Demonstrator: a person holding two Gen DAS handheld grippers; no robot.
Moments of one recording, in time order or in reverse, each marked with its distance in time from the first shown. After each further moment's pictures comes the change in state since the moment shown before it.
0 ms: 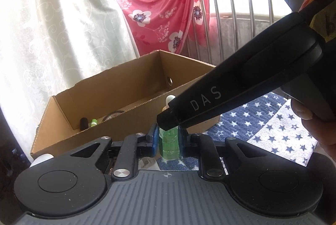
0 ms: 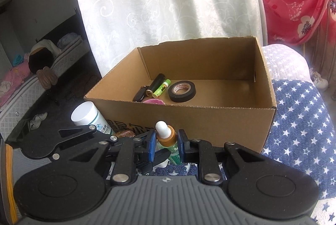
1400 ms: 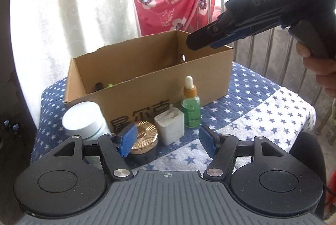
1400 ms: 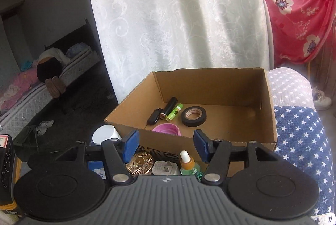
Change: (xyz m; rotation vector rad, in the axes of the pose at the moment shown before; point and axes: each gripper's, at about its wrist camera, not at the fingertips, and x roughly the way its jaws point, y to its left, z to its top) left arm -0.028 0.056 -0.037 -0.103 0.087 -0.091; right arm -0.013 0.019 0.025 -0.038 -0.071 0.021
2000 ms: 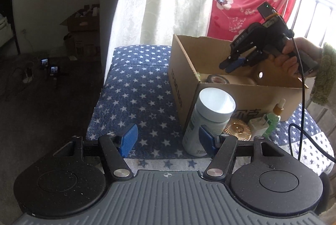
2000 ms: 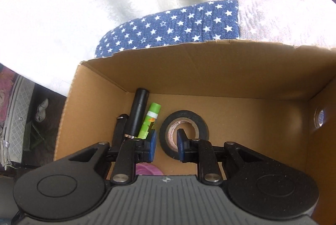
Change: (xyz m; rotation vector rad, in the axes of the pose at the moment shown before) left arm -0.042 0.137 -0.019 -0.385 0.048 0.190; right arm 0.228 -0.074 0.104 0.268 0.526 0.045
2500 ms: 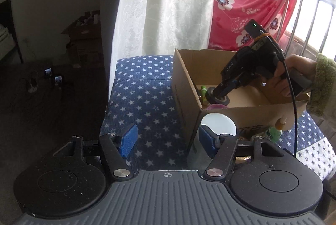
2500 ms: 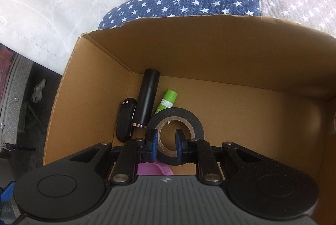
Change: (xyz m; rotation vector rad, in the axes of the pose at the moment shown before) left arm 0.014 -0.004 0.039 0.007 0.018 0.019; right arm 0.056 0.014 0.004 -0.044 0.123 -0.034
